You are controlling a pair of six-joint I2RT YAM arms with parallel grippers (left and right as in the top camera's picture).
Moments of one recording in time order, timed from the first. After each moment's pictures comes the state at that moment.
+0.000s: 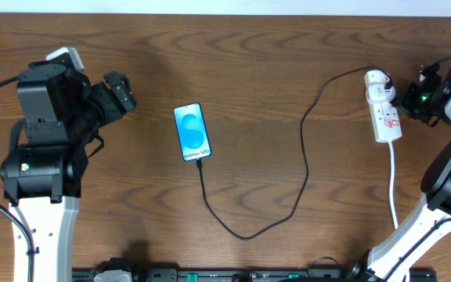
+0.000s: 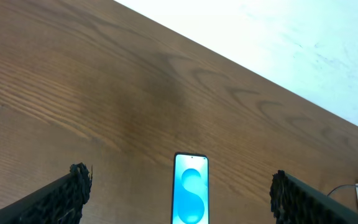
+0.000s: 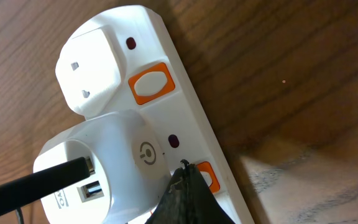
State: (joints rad) left arm 0.06 1.14 1.29 -0.79 0.09 -0.41; right arm -0.47 2.18 1.56 -0.62 -0.47 0.06
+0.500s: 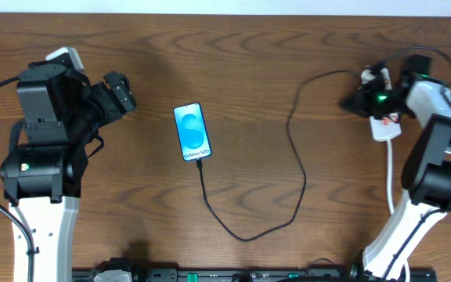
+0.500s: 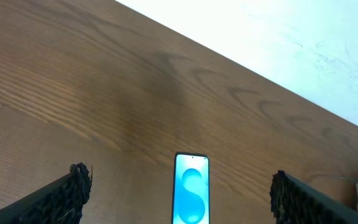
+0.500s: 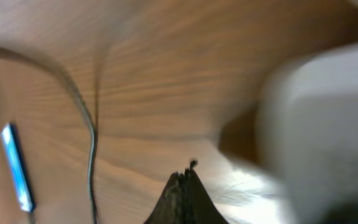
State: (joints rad) left arm 0.06 1.14 1.29 -0.79 0.09 -0.41; right arm -0.27 2.19 1.51 -0.72 -0.69 -0.05
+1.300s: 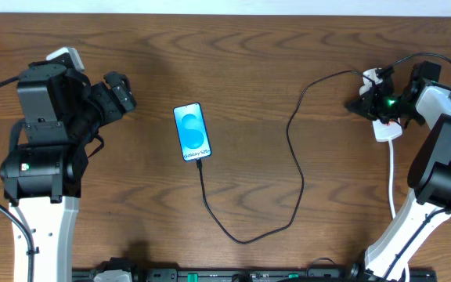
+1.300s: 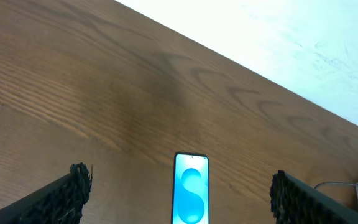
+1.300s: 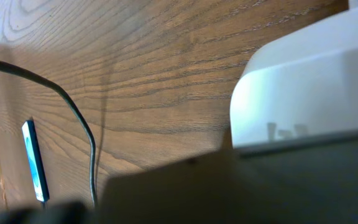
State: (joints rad) left arm 0.06 1.14 1.29 -0.79 0.09 -0.41; right arm -0.35 2.20 1.50 -0.70 -0.77 -0.06
